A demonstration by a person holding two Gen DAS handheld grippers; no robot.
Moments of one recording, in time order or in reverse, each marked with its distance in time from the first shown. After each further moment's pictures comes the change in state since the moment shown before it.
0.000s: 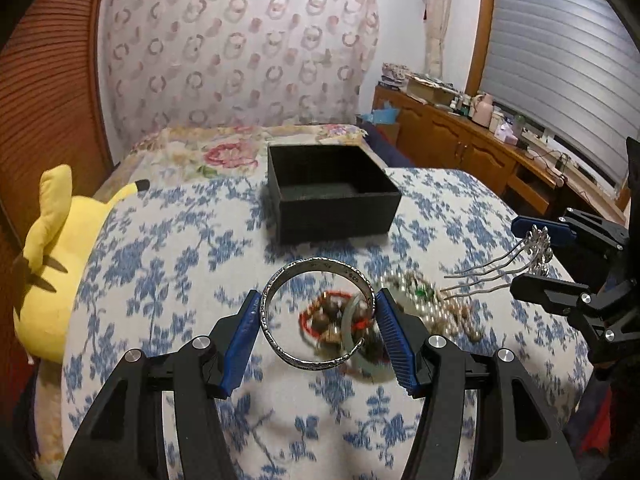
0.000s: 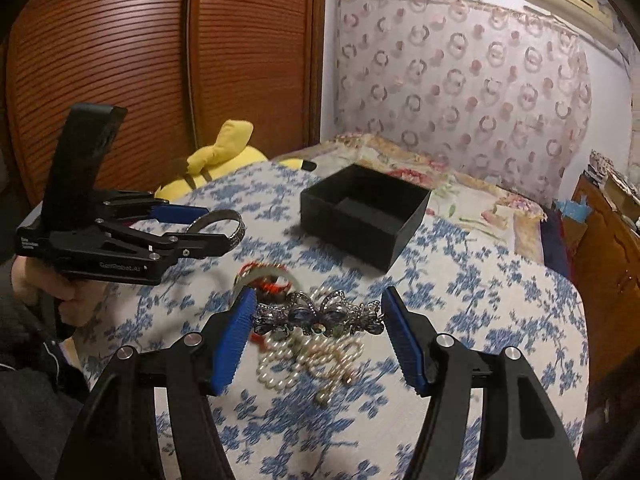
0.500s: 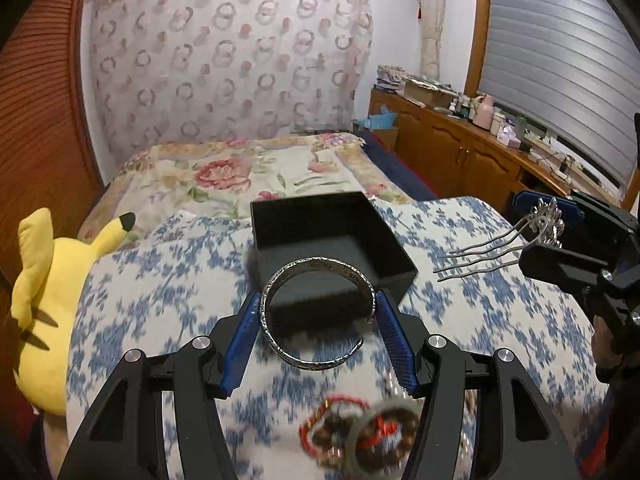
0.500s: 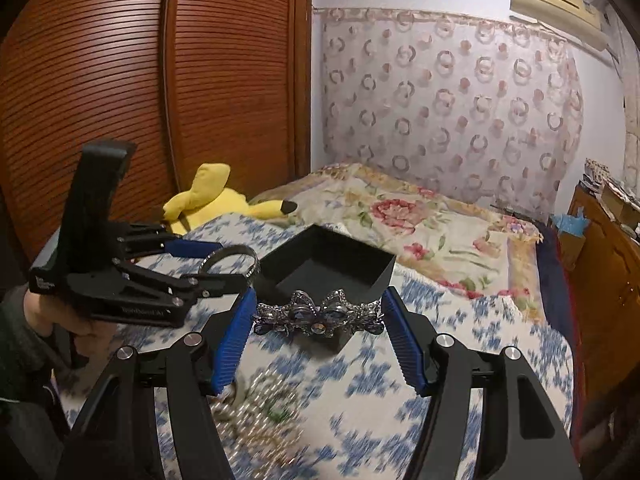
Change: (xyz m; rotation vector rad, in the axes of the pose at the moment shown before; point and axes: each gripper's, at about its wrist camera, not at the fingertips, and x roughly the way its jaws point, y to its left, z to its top) left arm 0.054 -0.002 0.074 0.032 -0.002 -0.005; right arm 0.026 -0.060 0.060 0.029 -0.091 -0.003
